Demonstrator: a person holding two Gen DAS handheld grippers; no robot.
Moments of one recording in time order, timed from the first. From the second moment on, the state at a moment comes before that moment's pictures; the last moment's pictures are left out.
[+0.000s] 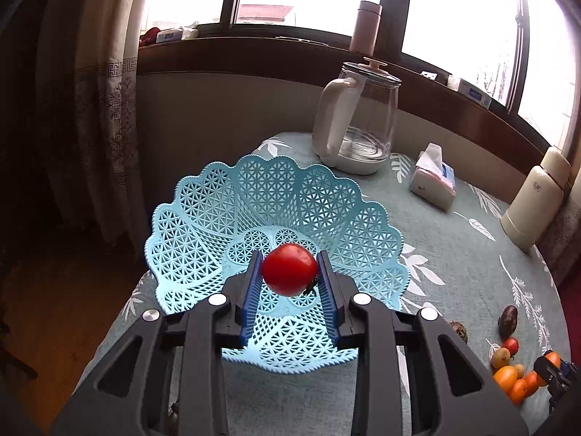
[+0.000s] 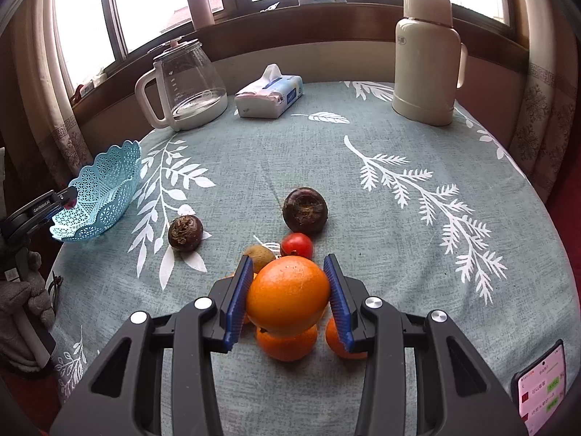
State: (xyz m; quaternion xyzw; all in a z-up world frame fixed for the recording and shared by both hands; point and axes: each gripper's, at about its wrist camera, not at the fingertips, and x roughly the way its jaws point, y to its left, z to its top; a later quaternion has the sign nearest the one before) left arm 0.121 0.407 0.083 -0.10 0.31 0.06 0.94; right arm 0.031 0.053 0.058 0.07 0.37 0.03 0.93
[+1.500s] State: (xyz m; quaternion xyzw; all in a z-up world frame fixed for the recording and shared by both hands) left arm 0.073 0.445 0.082 -0.13 0.18 0.25 0.94; right arm 0.167 0.263 0.109 0.05 0.31 0.20 0.93
